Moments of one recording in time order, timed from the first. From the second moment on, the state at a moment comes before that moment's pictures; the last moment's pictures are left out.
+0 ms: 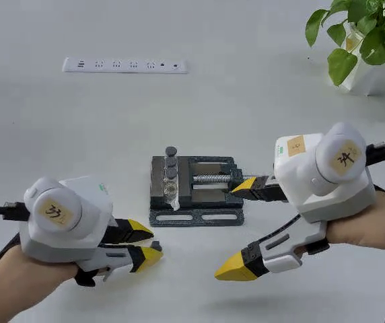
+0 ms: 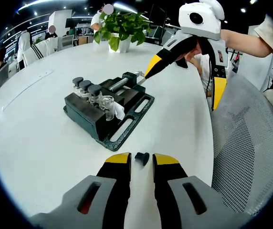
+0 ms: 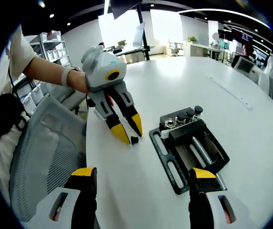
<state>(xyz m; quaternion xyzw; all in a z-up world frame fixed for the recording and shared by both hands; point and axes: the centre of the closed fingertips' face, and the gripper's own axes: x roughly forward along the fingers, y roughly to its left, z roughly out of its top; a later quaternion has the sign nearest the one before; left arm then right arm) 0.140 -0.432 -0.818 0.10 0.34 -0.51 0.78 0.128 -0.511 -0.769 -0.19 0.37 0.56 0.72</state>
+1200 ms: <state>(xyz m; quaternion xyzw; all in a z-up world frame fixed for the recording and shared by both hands) 0.146 -0.431 -0.809 0.04 0.36 -0.50 0.79 0.121 -0.502 -0.766 -0.18 0.36 0.56 0.72</state>
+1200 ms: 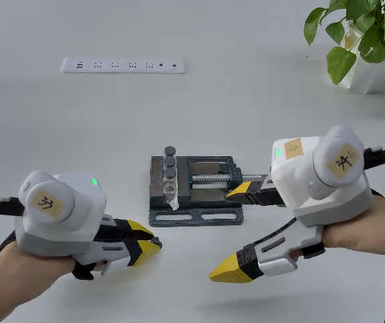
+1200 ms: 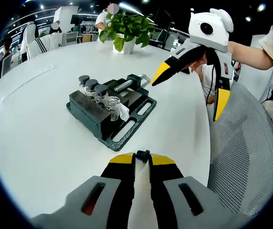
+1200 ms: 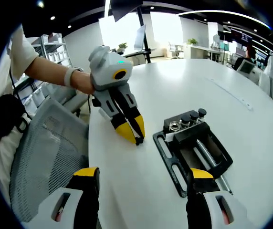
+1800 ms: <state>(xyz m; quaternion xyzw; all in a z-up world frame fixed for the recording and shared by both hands) 0.167 -0.444 -0.755 -0.32 0.38 -0.40 0.77 0.139 -0.478 -0.730 -0.31 0.23 0.55 0.74</state>
